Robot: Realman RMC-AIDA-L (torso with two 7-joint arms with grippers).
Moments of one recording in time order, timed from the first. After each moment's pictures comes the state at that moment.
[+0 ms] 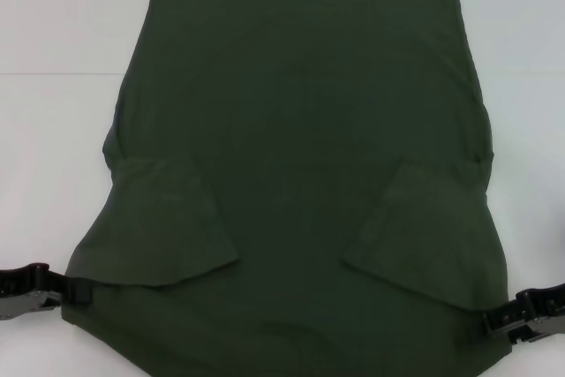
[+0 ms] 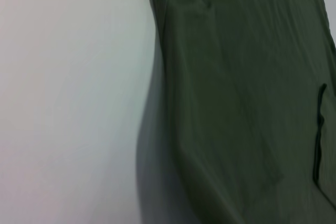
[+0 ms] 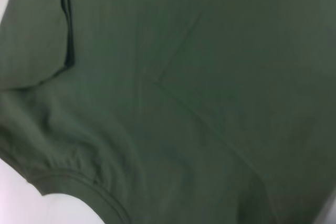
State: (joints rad) left arm -0.49 -1.95 0.45 0.70 2.49 1.63 -2.37; right arm 0.62 1.98 -0.72 -0.70 -2.56 -1.68 2.49
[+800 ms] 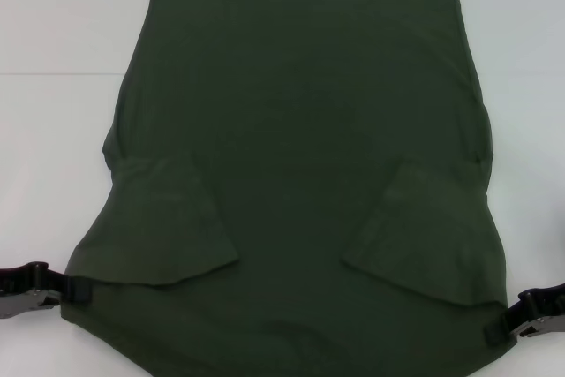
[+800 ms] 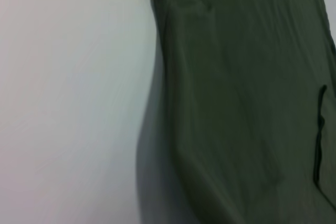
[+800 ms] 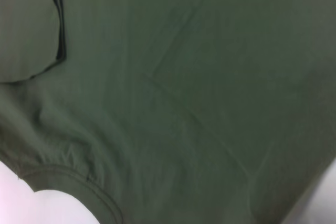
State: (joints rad) left arm -0.49 -1.95 0.45 0.70 2.49 1.63 -2.37; right arm 0.63 1.98 -0.73 -0.70 -2.58 -1.68 2.49
